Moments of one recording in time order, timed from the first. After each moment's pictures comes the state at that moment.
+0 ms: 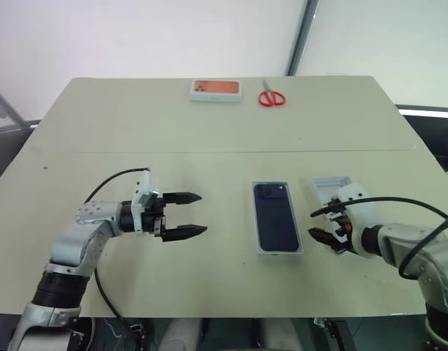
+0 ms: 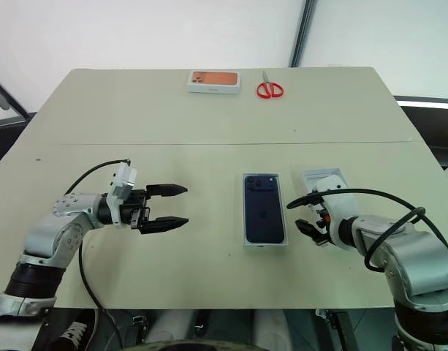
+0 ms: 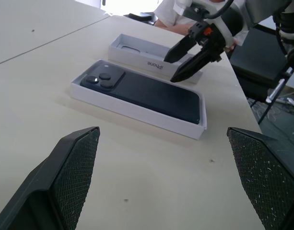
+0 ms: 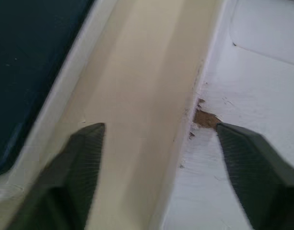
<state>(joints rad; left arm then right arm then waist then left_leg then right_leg) -0.28 0.59 -0.02 -0.11 -0.56 0.41 -1.24 -0.17 -0.71 -0.21 -0.70 0.41 1.60 0.38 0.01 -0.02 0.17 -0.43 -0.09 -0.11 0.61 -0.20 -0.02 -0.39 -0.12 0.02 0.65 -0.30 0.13</state>
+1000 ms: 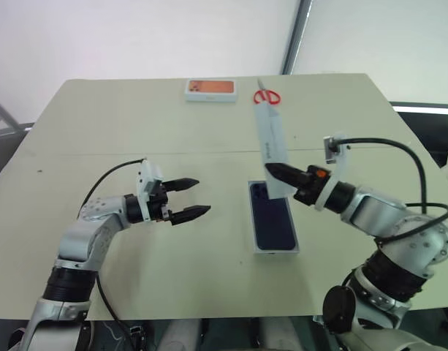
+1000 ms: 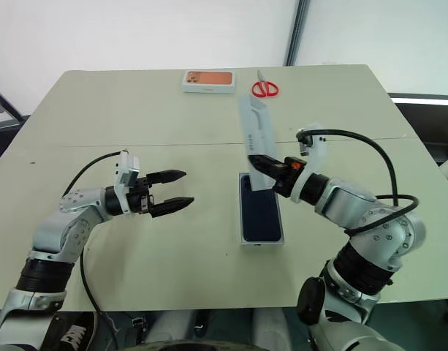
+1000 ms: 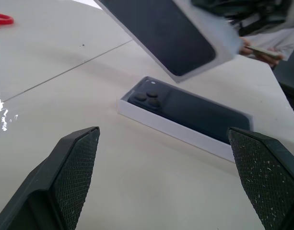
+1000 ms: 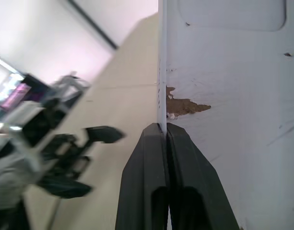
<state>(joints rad) -0.33 0.53 0.01 -0.06 -0.53 0.40 -1.06 -0.51 -0.11 -0.63 -0.45 1.12 1.61 0.21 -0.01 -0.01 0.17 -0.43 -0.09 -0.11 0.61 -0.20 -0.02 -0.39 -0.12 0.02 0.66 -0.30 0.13</state>
